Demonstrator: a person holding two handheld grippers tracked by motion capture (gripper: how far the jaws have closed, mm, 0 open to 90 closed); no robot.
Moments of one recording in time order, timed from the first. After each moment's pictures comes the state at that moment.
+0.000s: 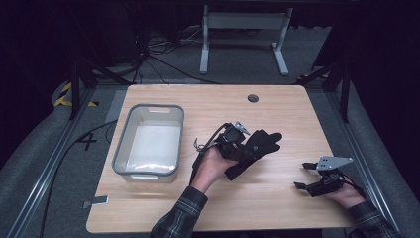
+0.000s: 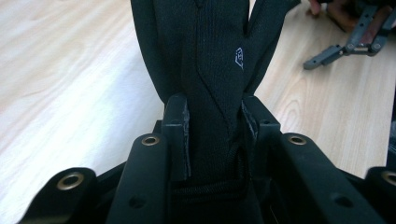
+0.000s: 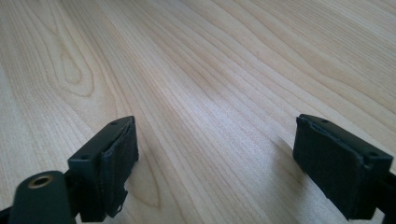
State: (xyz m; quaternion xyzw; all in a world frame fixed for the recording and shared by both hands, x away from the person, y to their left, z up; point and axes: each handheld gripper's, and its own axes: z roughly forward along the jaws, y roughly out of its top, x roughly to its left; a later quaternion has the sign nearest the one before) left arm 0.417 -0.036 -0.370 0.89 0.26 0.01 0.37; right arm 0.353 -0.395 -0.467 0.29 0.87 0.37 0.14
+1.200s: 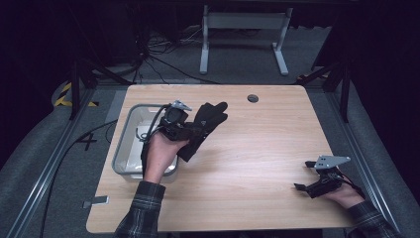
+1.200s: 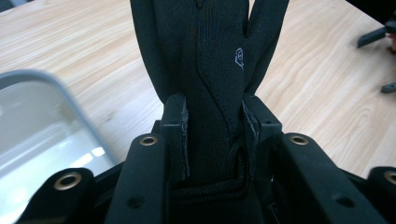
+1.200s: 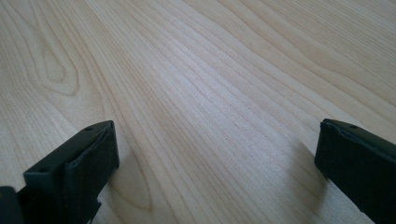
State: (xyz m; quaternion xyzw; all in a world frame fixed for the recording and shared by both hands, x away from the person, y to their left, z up) left arm 0.430 0.106 -0.326 0.83 0.39 0.09 0.38; right arm 0.356 -0.393 -0.468 0.31 0.87 0.35 0.14
